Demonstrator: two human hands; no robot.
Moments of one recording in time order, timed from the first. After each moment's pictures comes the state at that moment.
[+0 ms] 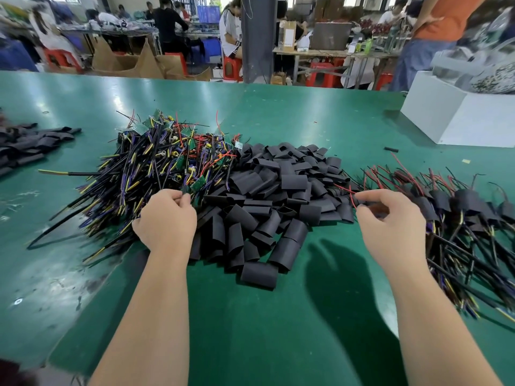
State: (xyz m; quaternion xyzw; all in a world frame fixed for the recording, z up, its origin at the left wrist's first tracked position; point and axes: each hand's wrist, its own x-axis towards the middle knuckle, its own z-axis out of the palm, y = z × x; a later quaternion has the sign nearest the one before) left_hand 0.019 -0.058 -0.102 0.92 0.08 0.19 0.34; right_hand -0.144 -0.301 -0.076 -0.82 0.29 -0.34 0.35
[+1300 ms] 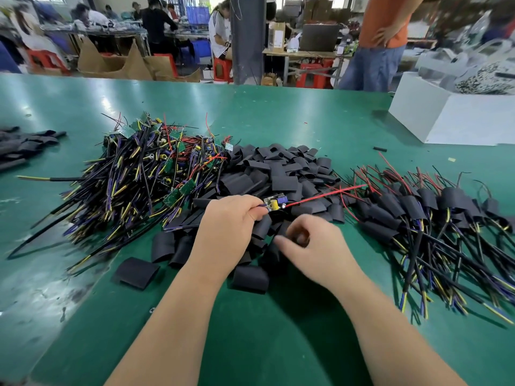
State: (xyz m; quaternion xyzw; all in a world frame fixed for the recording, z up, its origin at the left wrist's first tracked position) left_hand -0.035 -0.112 -0.088 0.80 -0.39 0.22 0.41; right_hand -0.122 -0.255 -0.103 -0.92 0.17 -0.17 0.32
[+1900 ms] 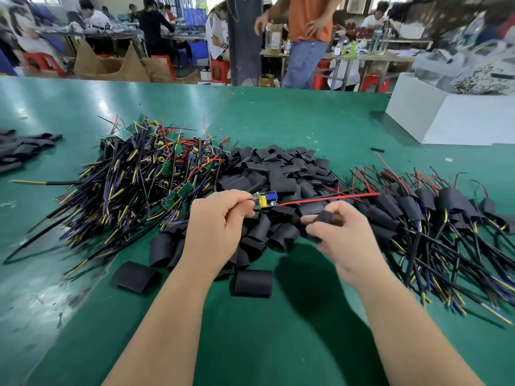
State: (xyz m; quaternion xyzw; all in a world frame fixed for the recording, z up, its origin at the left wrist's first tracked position) left_hand -0.028 -0.103 -0.087 0.77 -0.36 0.21 0.49; right_hand -0.123 -0.276 -0.095 -0.64 0.25 -0.22 0.69
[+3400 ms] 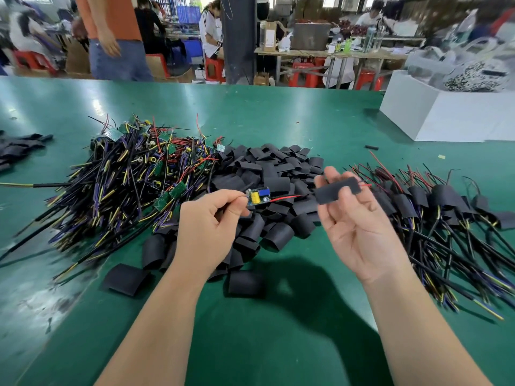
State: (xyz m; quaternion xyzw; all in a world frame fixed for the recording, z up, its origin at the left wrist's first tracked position) left_hand -0.034 -0.104 -0.085 0.75 -0.33 0.16 0.55; right_hand -0.137 -0.286 -0.075 -0.37 0.02 -0.24 0.90
